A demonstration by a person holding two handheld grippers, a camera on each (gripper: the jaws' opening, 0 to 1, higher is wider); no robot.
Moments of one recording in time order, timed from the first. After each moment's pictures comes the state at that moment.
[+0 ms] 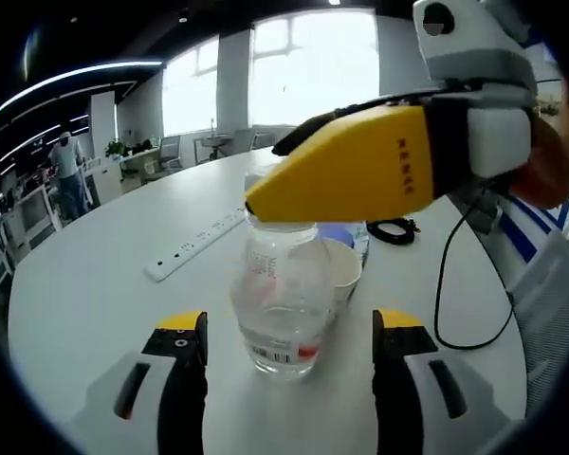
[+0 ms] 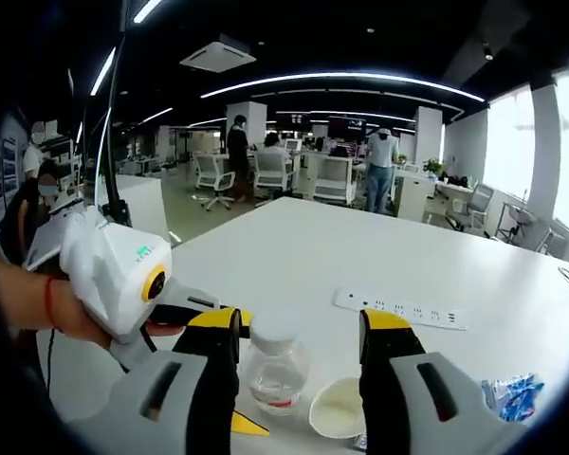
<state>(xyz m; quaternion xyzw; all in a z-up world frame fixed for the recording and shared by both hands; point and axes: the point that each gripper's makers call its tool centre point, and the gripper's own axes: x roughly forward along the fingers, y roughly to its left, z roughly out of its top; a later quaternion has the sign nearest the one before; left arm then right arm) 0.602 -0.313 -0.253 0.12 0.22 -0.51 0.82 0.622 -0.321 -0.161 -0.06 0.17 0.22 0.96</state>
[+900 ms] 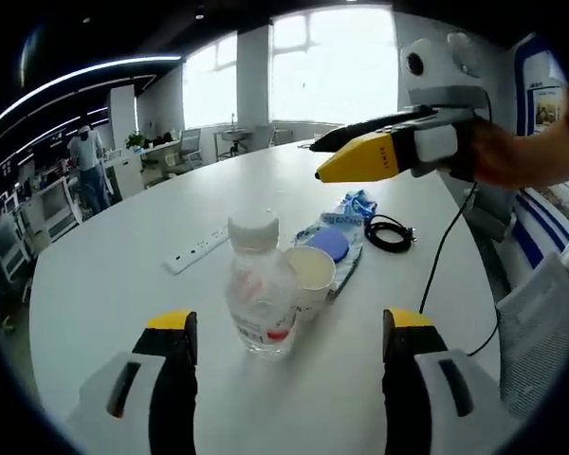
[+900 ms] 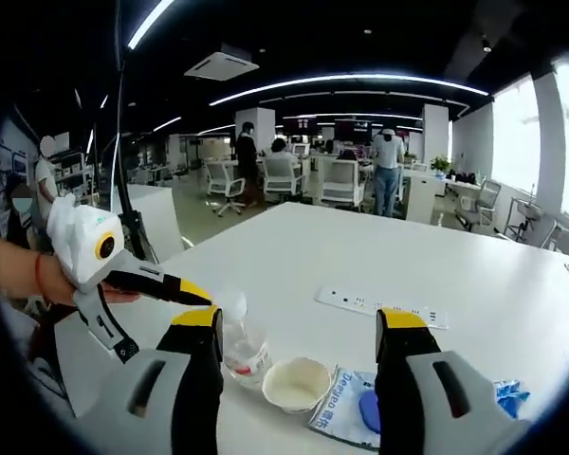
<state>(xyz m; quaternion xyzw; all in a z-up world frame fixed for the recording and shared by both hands) 0.567 -0.296 -0.212 0.12 0.23 -0.46 0.85 0.600 -0.387 -0.137 -0.05 0.17 0.26 0.95</state>
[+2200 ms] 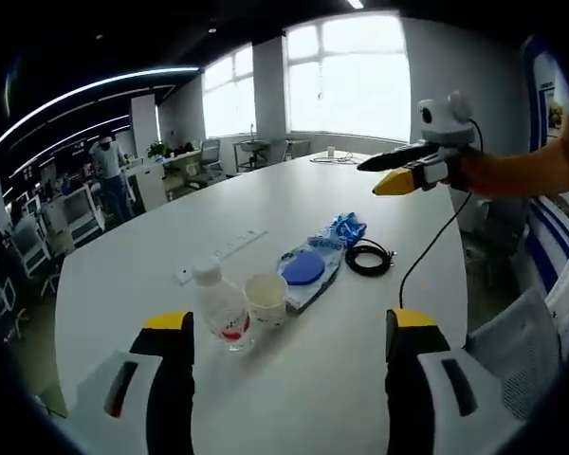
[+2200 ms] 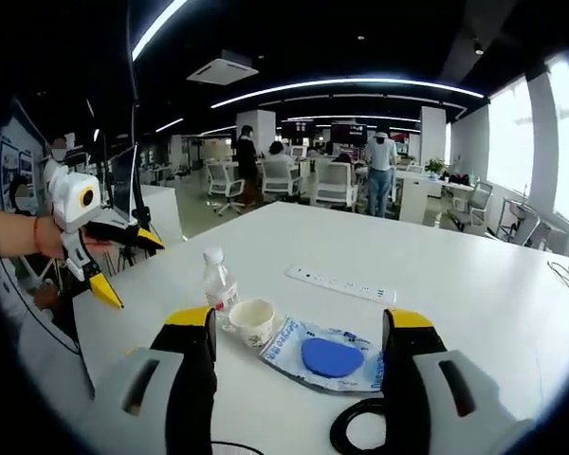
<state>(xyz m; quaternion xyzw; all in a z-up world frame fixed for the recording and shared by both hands) 0.490 -0.311 -0.146 0.12 0.21 -0.42 0.88 0.513 -0.517 -0.109 -0.05 0.17 0.26 0.95</state>
